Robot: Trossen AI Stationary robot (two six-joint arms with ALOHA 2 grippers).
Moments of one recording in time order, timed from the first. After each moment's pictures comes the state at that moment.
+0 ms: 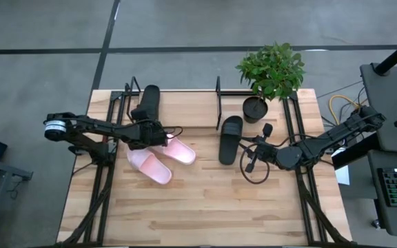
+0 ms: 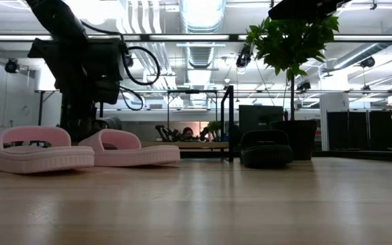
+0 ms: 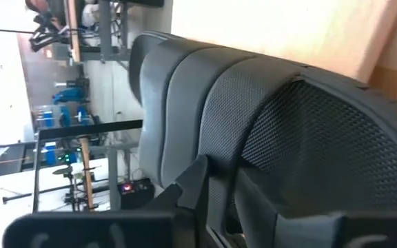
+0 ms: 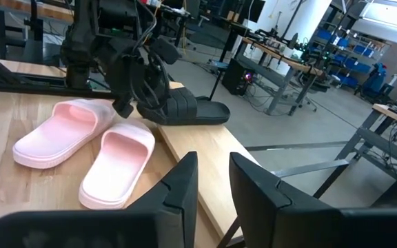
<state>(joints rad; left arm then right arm) 0.13 1.38 0.67 -0.73 -1.02 -0.02 0.45 1.06 0.65 0.16 0.94 -0.10</state>
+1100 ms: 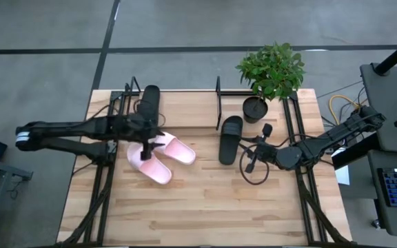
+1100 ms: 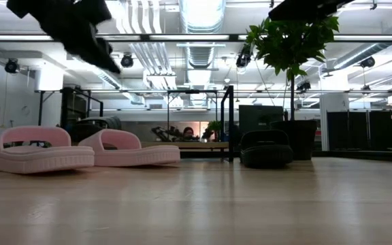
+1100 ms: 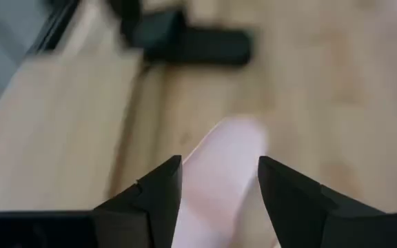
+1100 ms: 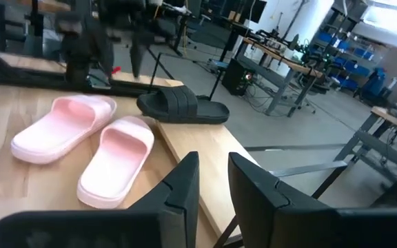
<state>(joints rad) 0.13 0.85 0.71 -0.46 0.04 0.14 0.45 1.06 0.65 0.15 0.92 -0.14</state>
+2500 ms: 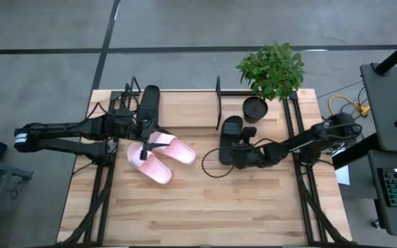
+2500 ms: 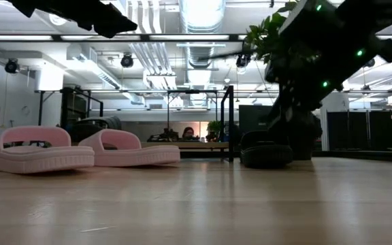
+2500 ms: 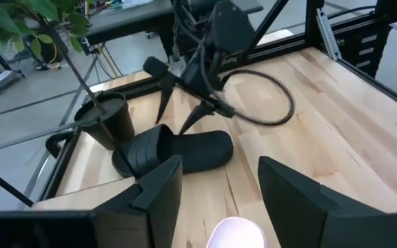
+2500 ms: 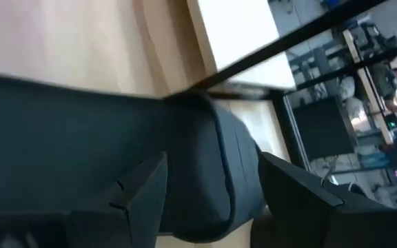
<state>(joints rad) 0.13 0.81 0.69 -0.17 0.17 0.32 0.18 1.55 0.65 -0.10 0.89 -0.05</state>
